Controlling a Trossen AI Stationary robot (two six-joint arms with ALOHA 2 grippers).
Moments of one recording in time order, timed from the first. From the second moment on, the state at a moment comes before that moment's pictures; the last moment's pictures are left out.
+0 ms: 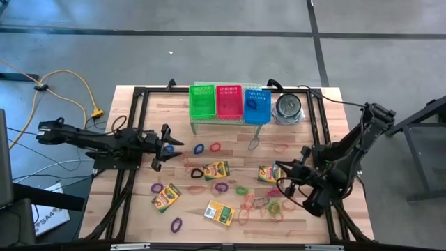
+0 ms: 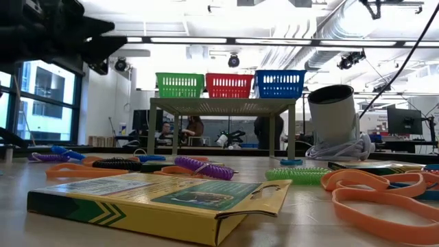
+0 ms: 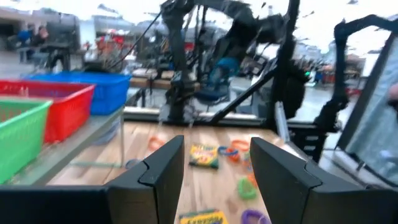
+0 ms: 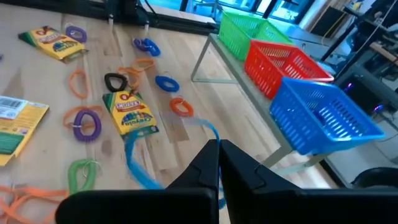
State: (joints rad) left arm -0.07 0.56 0.01 0.69 0.05 -0.10; right arm 0.87 1.30 1.02 -0.99 1.15 0.91
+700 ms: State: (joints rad) left arm -0.12 1.27 0.19 1.22 -0.03 -0.14; right arm 0.63 1.30 0.84 -0.30 1.02 0.48
